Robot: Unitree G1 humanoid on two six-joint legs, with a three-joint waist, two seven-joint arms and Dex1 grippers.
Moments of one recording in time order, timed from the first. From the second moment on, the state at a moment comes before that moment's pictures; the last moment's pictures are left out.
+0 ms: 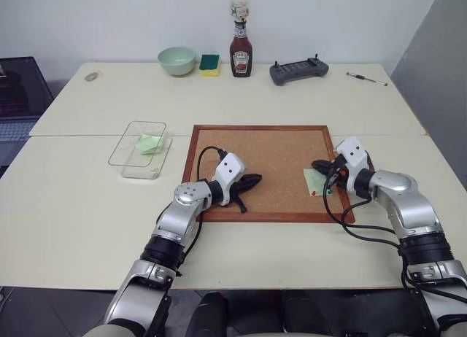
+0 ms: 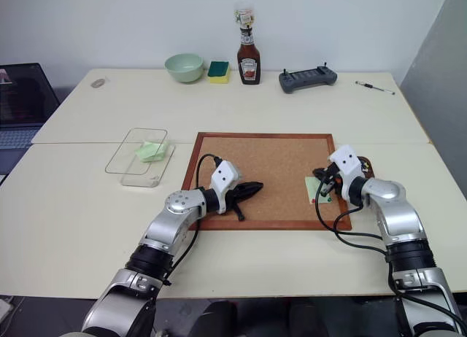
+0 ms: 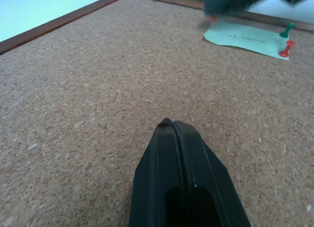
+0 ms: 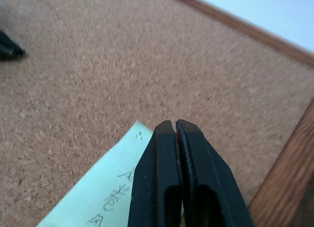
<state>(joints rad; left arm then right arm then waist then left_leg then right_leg) -0.52 0.26 -0.21 0.34 -0.09 0.15 -0.81 -0.48 -0.56 0.01 0.15 0.19 0.36 0.75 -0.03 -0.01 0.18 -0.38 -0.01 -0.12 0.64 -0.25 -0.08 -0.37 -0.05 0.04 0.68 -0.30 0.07</state>
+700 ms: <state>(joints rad) -0.52 0.26 -0.21 0.33 -0.08 0.15 -0.82 -0.52 -0.69 -0.08 0.31 0.11 0.32 0.65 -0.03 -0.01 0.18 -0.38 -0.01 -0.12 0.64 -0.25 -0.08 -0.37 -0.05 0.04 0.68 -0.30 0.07</state>
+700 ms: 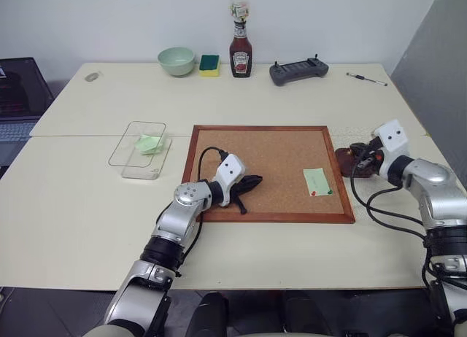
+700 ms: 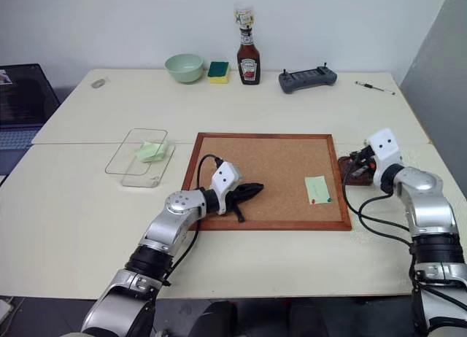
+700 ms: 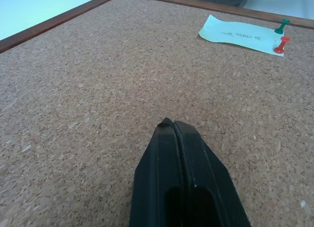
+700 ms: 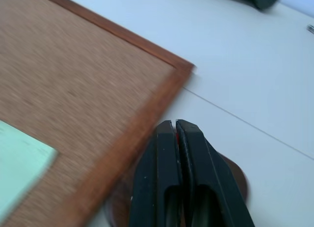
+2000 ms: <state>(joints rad) -0.50 0.26 -0.22 0.32 -0.07 0.13 -0.82 -0.28 -0.78 -0.13 0.05 0.25 0.48 0.86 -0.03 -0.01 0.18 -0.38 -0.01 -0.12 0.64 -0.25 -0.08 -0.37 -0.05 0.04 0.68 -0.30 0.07</state>
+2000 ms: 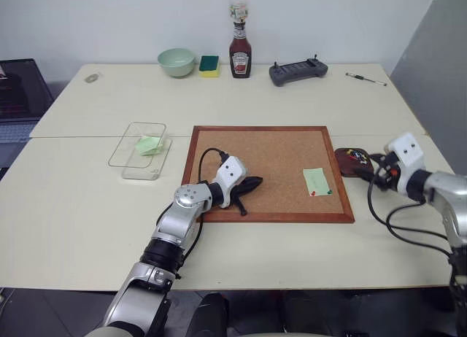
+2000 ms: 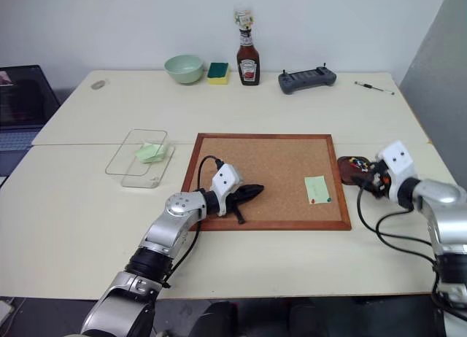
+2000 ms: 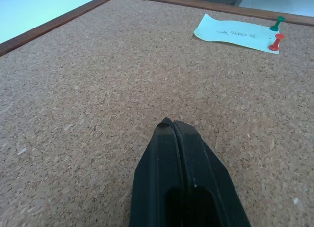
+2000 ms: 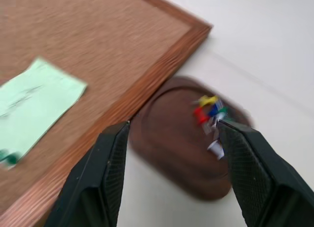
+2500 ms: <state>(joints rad) -0.50 0.26 -0.22 0.32 -0.07 0.13 -0.82 -0.26 -0.76 0.00 -0.02 0.25 0.44 0.93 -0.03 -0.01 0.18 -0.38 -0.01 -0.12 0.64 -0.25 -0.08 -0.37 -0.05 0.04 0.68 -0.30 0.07</state>
